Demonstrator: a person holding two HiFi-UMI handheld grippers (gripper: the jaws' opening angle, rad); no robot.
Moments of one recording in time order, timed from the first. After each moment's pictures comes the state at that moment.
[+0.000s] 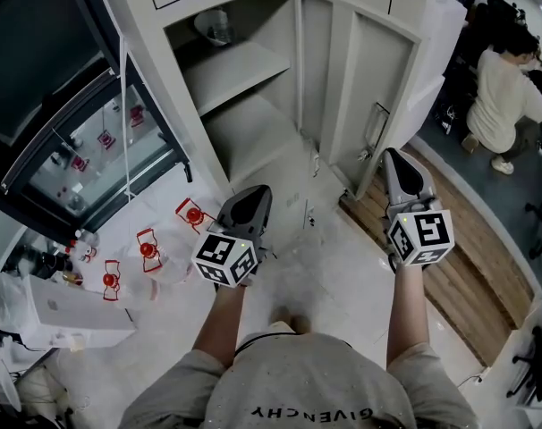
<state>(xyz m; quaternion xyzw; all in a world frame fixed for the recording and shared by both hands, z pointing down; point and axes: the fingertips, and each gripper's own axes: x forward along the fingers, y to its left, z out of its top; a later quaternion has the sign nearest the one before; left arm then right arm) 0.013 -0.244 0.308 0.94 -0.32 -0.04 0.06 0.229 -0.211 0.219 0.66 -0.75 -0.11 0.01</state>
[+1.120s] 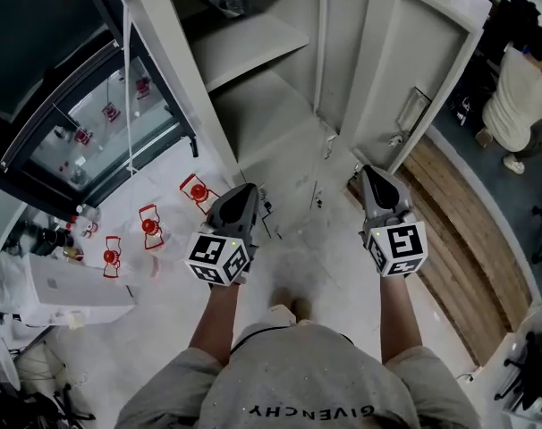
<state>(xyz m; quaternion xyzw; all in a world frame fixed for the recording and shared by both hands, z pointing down) -0.041 -0.259 0.358 0.91 -0.40 -0.02 0.09 0.166 -0.232 0.316 0.61 -0.79 -0.05 0.06</state>
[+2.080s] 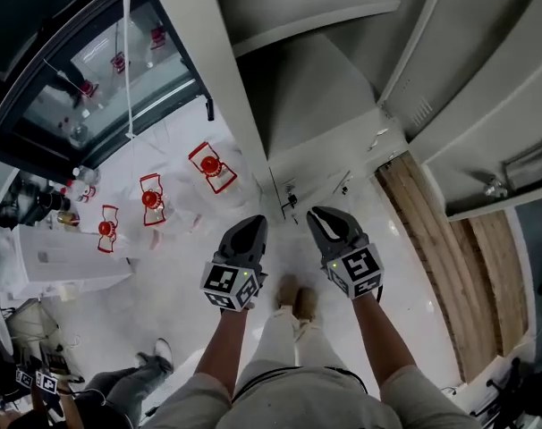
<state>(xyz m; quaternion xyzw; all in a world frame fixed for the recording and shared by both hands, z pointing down) -0.102 -0.287 0.551 0.87 -0.46 0.03 0.19 -0.009 -0.291 0.553 0.41 -0.90 0.11 0.11</state>
